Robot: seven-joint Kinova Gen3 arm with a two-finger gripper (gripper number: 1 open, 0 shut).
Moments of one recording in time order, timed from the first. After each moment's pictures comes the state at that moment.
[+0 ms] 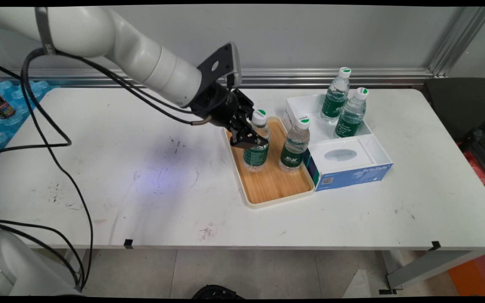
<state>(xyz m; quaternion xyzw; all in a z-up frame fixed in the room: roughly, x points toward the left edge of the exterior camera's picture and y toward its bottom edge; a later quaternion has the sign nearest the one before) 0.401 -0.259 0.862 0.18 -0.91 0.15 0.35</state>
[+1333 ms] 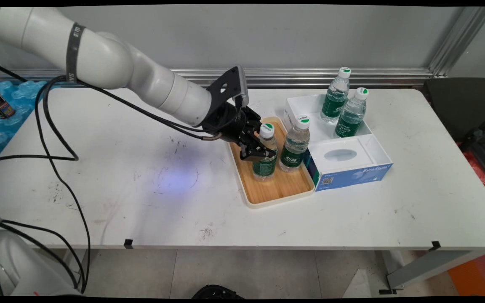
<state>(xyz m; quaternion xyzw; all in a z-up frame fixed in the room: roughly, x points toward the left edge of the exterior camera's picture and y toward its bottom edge) 0.389 -0.262 0.816 0.19 -0.90 0.15 0.37</state>
